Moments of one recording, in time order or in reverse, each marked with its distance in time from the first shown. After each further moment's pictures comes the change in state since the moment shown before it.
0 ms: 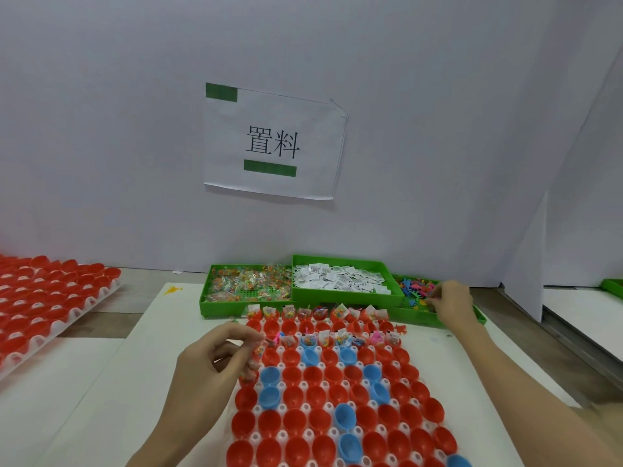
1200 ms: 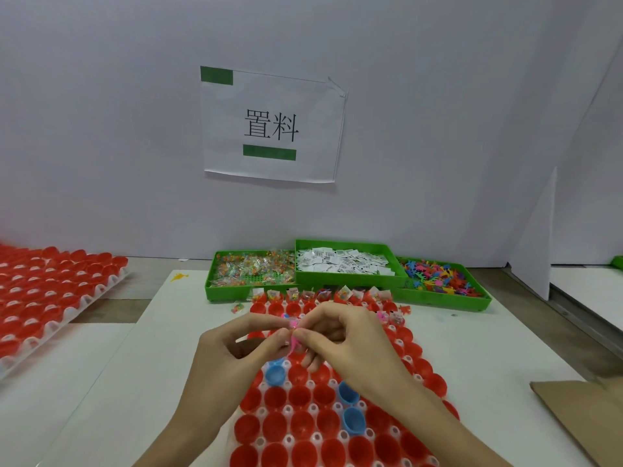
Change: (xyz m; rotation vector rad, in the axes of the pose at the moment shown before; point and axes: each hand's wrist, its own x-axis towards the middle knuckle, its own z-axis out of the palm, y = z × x) left_hand -0.018 0.037 0.012 -0.257 -0.118 -0.106; right_hand -0.230 -0.161 -0.049 0.923 -0.505 -0.477
